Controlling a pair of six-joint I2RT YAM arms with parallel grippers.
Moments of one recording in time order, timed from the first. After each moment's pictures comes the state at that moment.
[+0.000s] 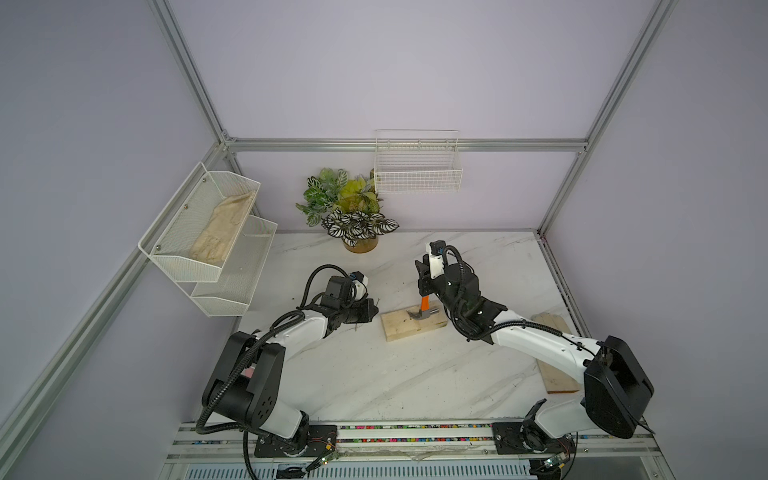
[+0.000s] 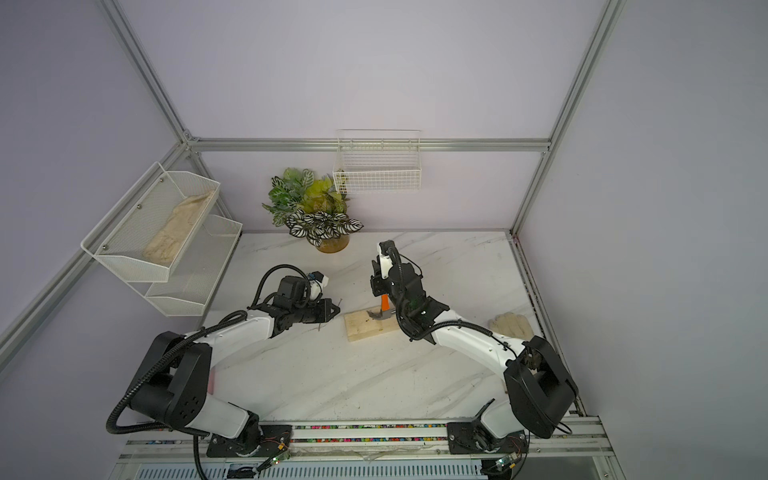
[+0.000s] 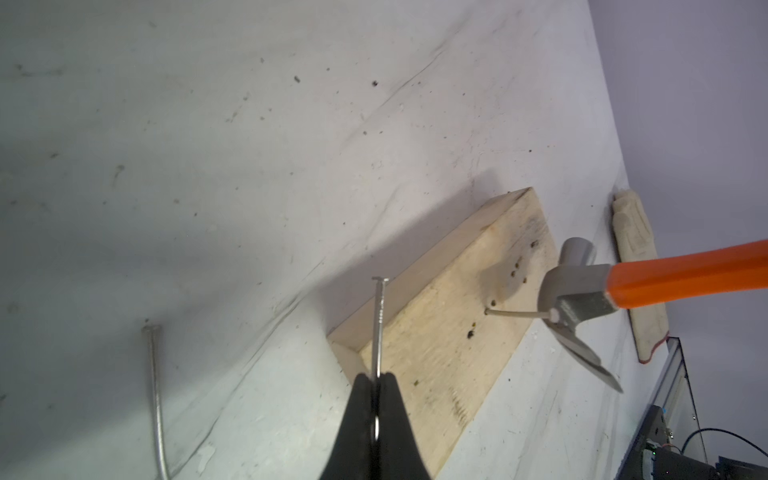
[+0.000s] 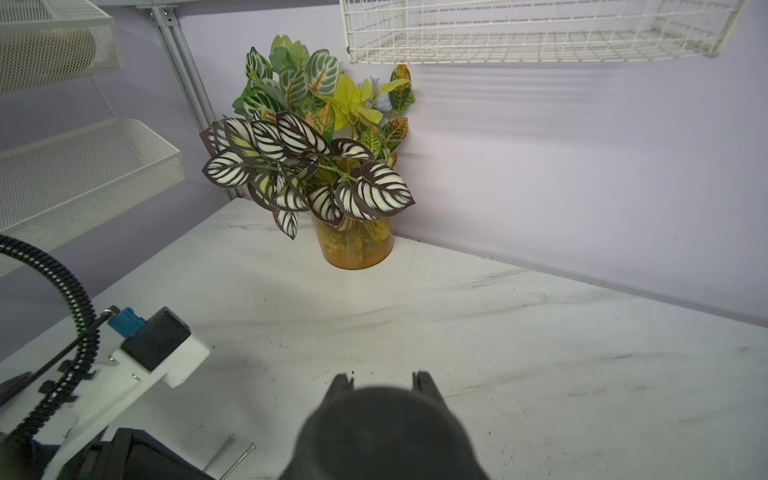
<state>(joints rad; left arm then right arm) -0.33 1.51 0.79 -0.12 0.38 -0.43 0.72 1.47 0.98 0.30 0.34 0.08</state>
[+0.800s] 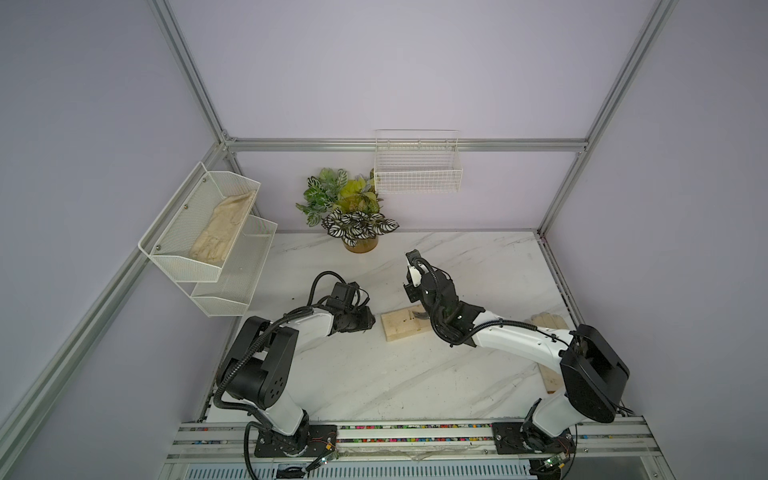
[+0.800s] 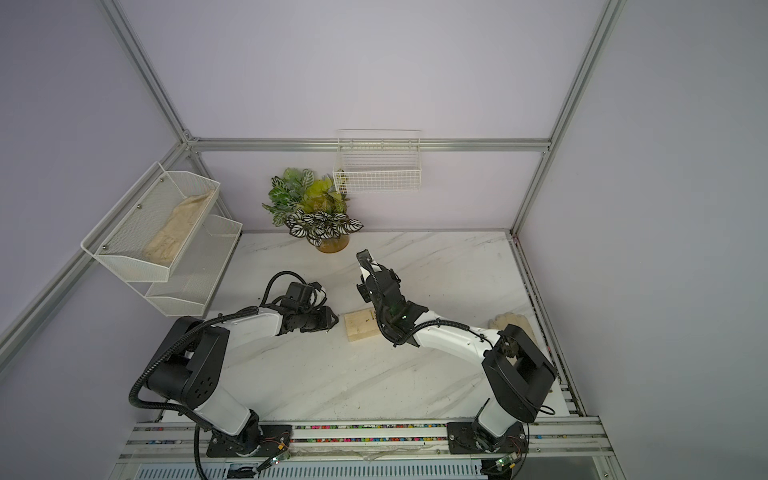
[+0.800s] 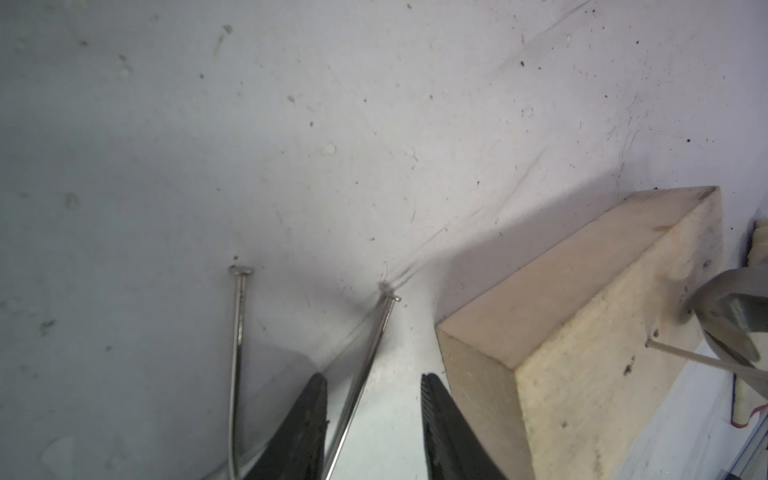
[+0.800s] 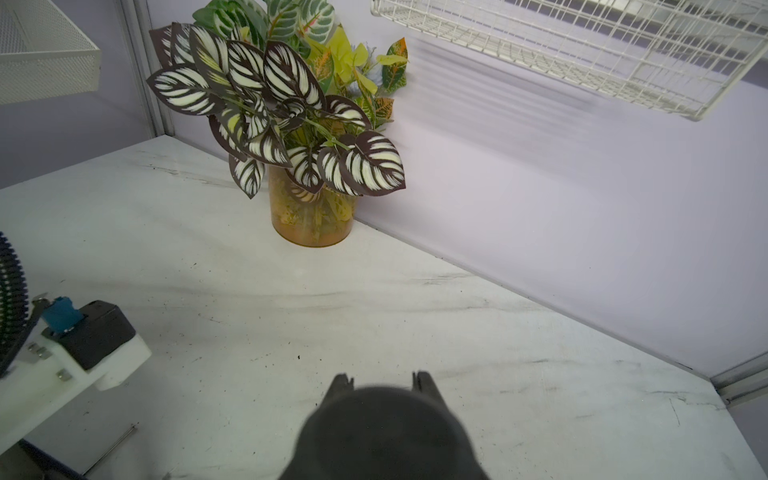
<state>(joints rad) -0.33 1.63 0.79 -0.16 0.26 -0.47 0.83 1.60 1.04 0.32 0.56 -0.12</state>
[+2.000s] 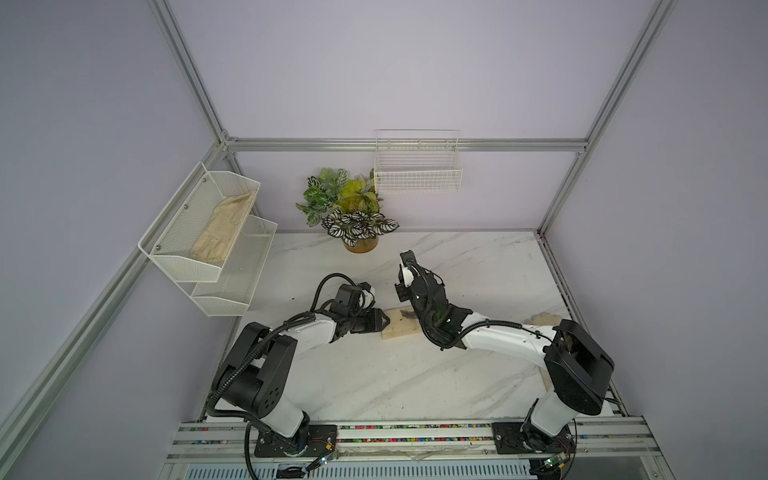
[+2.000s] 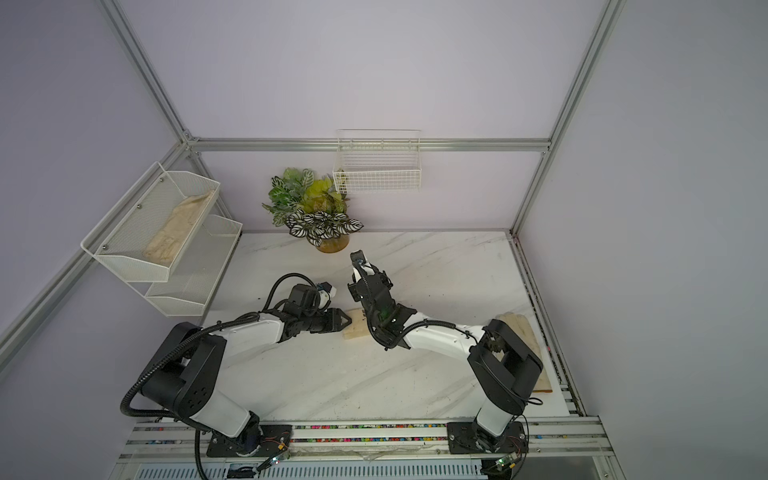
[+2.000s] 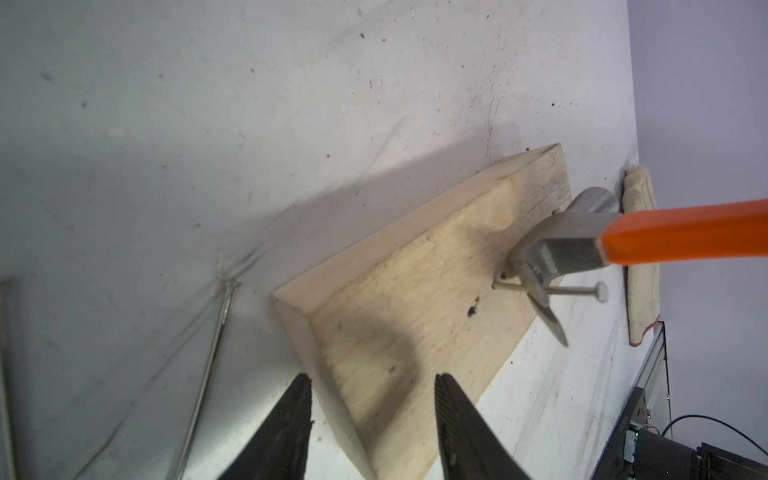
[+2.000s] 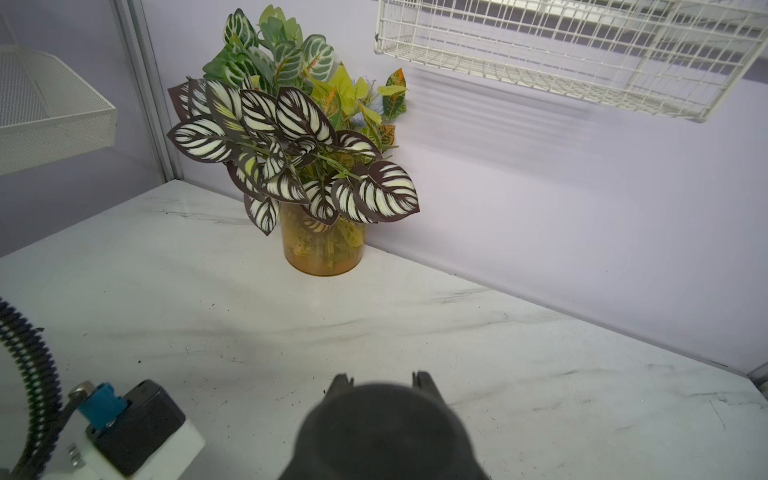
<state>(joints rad) -0.40 1.57 0.73 -0.04 0.41 -0.50 0.88 1.67 1.06 0.45 0.62 -0.04</state>
